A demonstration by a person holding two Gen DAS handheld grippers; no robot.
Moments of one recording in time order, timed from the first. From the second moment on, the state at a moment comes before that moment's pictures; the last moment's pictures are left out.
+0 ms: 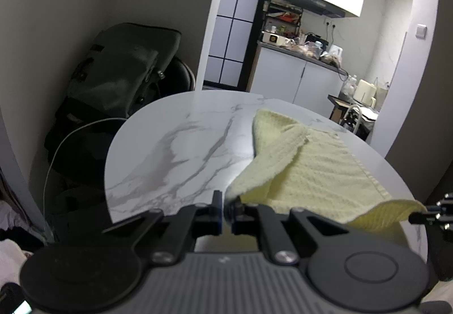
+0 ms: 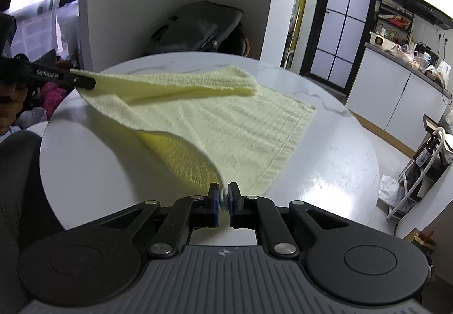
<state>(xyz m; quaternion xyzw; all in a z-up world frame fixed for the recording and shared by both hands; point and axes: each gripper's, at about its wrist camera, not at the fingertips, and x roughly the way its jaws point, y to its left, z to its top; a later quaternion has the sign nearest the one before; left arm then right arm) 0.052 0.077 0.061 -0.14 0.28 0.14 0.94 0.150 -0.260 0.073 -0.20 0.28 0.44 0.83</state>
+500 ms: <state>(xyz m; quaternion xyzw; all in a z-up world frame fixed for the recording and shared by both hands) 0.052 0.083 0.048 -0.17 0.28 0.13 0.94 0.141 -0.265 0.081 -0.23 0.29 0.44 0.82</state>
